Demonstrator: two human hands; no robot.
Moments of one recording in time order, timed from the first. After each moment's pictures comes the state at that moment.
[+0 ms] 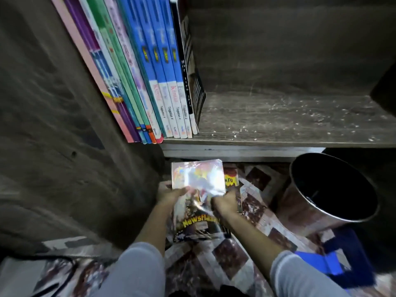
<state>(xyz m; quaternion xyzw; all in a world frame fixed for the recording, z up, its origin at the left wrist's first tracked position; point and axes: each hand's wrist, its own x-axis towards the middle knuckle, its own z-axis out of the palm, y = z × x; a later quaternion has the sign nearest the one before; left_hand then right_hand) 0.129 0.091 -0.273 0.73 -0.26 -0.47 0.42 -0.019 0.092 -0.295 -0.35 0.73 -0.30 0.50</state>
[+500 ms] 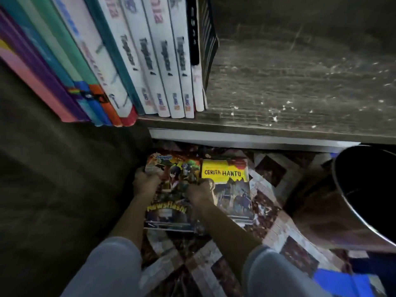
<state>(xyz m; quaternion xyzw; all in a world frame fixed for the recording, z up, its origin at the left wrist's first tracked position) 0.178 -0.003 -0.383 0.84 -0.24 -0.35 0.34 0.043 0.014 -0.368 -0.31 0.69 -0.25 0.60</state>
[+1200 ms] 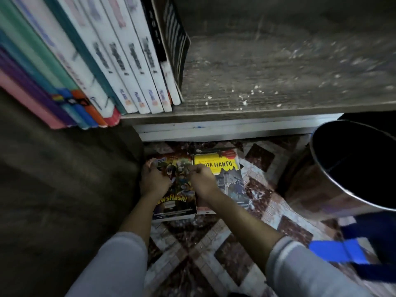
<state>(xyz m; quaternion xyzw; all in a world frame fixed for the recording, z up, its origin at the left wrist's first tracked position) 0.158 -0.002 -0.389 0.80 -0.50 -0.30 0.16 0.022 0.025 -0.332 -0.43 0.66 -0.28 0.55</state>
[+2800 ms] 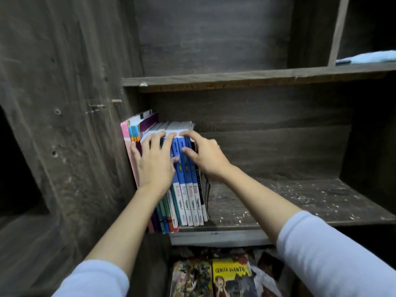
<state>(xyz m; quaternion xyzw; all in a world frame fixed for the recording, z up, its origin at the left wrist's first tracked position) 0.162 0.060 0.028 0.66 -0.63 0.26 0.31 0.029 0.032 0.048 -0.80 0.44 -0.39 0.09</state>
